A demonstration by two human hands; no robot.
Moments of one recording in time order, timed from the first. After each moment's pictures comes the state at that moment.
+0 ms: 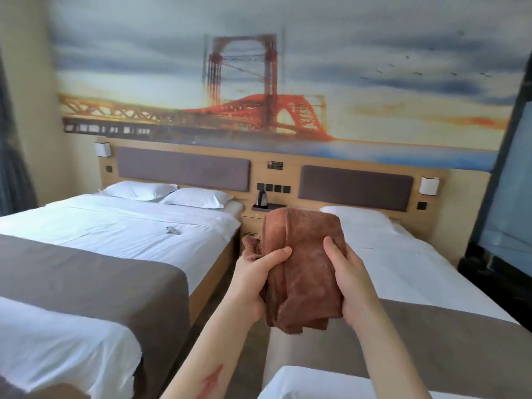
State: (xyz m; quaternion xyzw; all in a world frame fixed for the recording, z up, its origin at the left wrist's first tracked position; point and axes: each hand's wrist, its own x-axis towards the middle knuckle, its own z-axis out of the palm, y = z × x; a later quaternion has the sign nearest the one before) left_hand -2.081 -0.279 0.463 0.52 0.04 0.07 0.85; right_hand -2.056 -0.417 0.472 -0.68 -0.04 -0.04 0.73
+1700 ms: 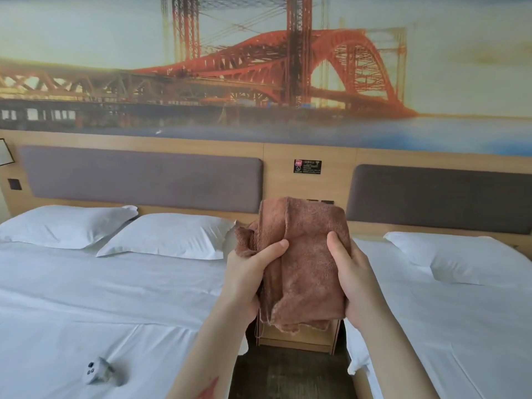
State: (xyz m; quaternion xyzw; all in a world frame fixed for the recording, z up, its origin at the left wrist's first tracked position) left_hand -1.028 0.171 0.450 0.54 0.02 0.08 0.84; right_hand -1.003 0.027 0.440 -0.68 -0.02 -0.06 0.73
